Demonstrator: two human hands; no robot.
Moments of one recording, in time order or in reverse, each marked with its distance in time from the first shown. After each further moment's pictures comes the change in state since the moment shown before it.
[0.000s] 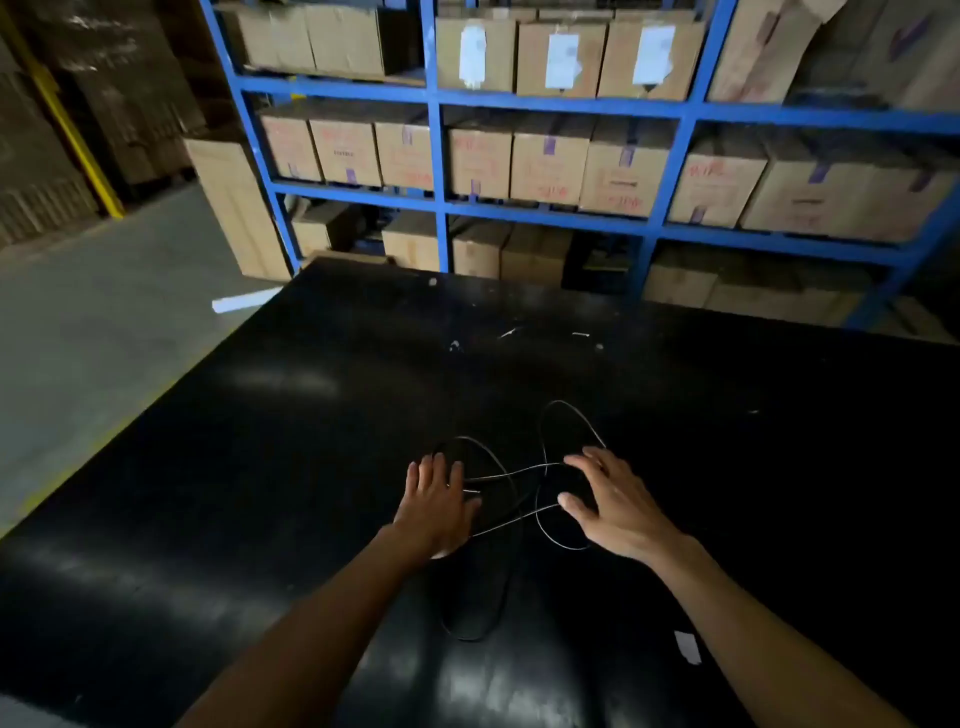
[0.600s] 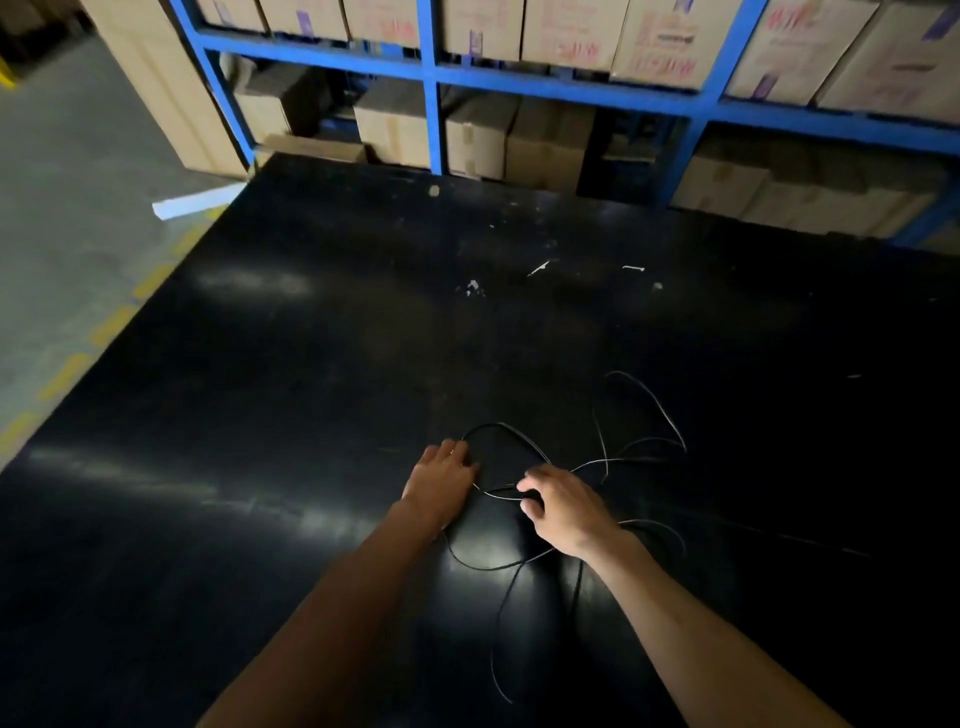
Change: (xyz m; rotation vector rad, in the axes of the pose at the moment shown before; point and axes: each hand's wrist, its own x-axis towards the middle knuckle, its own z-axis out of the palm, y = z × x) left_hand 0.152 -0.096 0.066 0.101 -0.018 0.282; right_hand 0.162 -0.059 0.126 0.072 -0.241 0.103
